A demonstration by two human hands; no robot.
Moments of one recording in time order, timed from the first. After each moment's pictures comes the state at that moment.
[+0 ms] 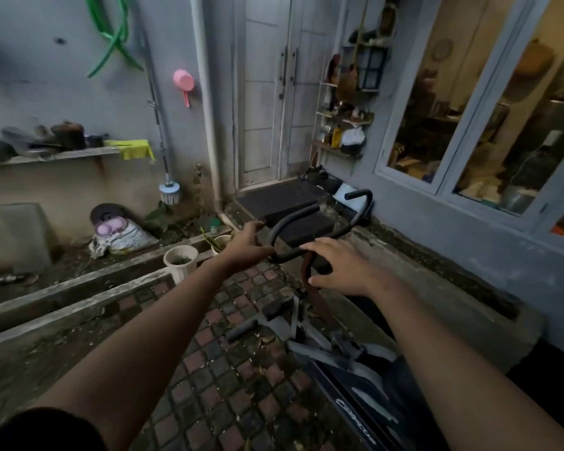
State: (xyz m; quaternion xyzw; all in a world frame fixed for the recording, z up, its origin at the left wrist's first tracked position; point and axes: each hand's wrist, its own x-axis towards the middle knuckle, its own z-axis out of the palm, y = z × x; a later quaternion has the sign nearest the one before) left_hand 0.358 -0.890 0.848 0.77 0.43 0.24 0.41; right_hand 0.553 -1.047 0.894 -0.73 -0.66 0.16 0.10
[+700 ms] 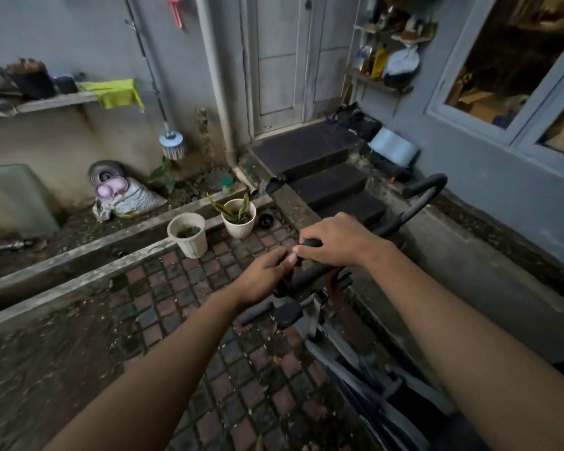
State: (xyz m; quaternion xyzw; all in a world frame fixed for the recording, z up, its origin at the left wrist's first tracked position) left_hand 0.464 -0.715 0.754 0.73 0.38 0.18 0.54; right_hand 0.666 -0.734 0.817 -0.62 -0.78 0.08 -0.02
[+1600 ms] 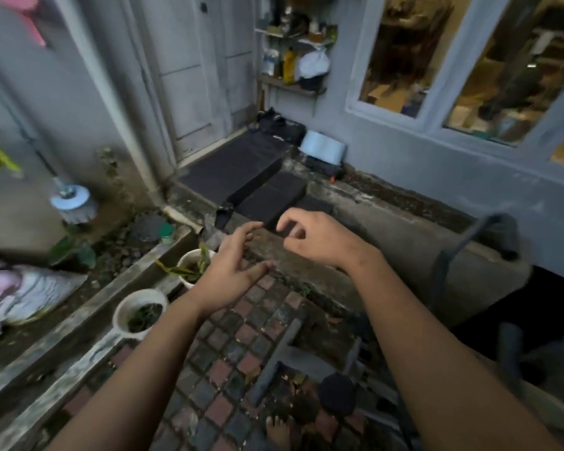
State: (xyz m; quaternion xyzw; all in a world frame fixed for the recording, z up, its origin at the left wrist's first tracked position) left_hand 0.414 -0.330 0.768 0.83 0.24 0.19 0.47; right_hand 0.604 -0.443 0.831 -0.78 -0.53 0.23 0.23
